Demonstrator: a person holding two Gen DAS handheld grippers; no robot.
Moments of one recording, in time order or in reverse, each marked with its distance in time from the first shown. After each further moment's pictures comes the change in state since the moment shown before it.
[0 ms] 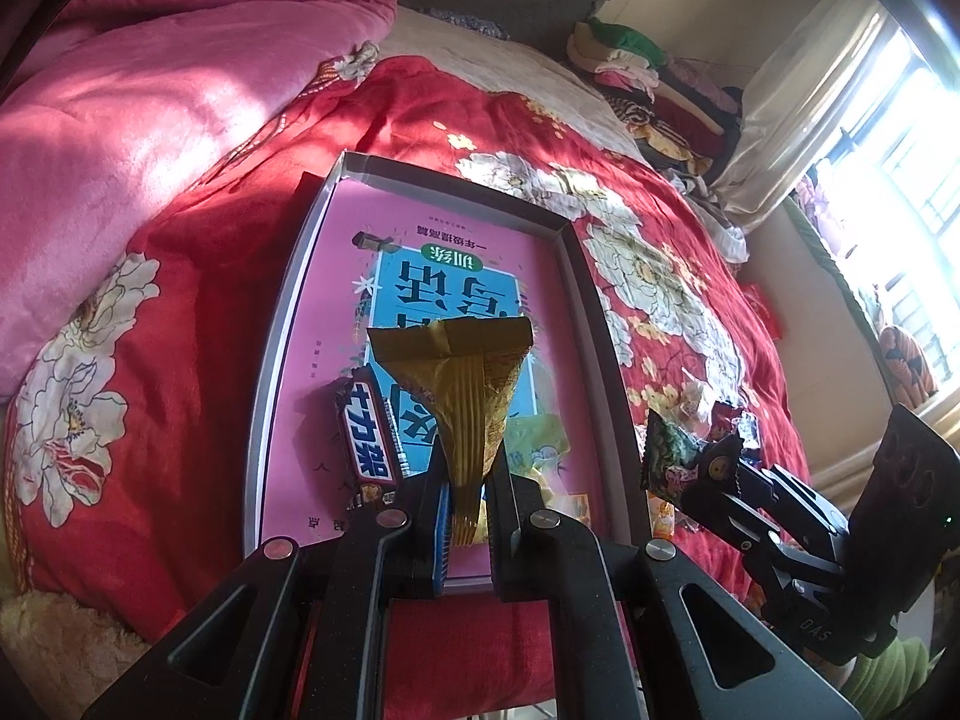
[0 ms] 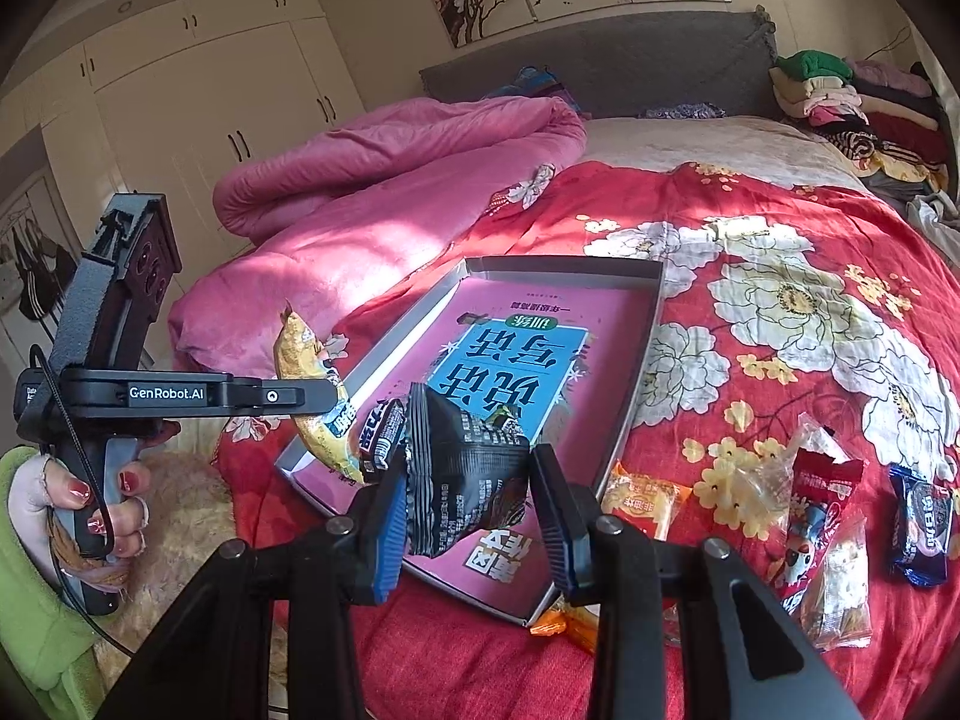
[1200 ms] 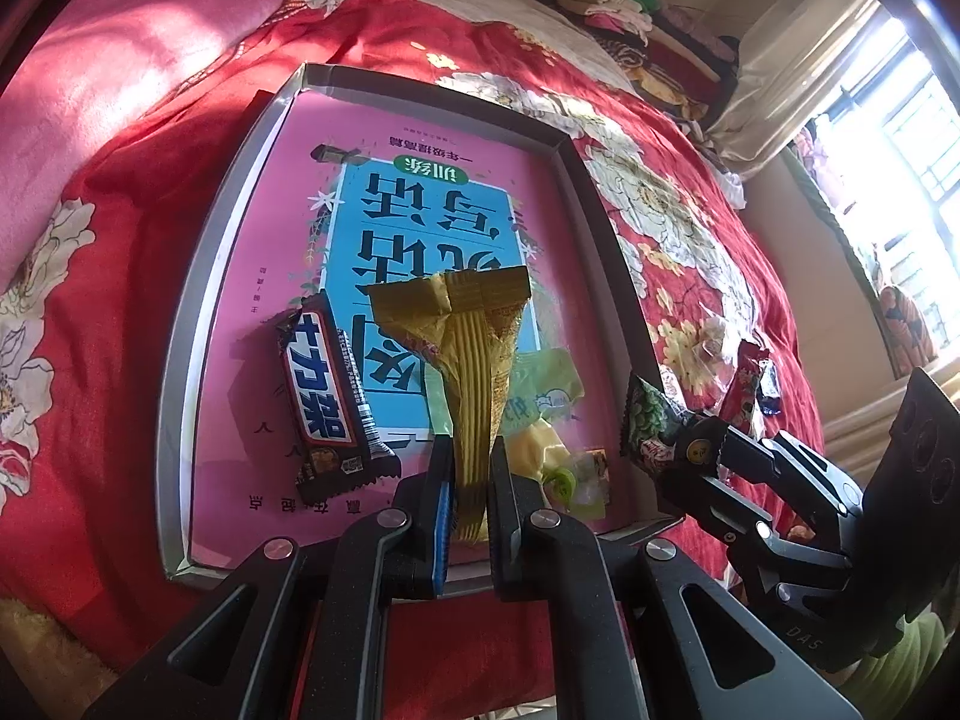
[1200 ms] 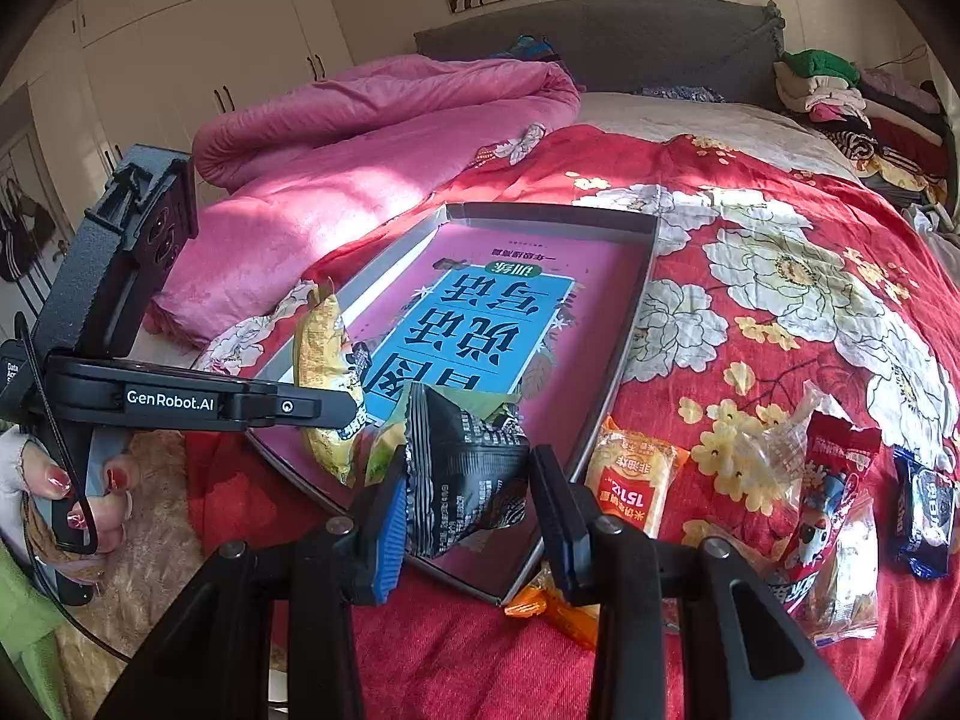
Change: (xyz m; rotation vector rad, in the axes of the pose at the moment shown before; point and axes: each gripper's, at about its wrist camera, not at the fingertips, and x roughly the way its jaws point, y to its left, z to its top) left arm 0.050 -0.003 -0.014 0.029 0.135 -0.025; right arm 0.025 0.002 -0.017 -0.050 0.087 -0.075
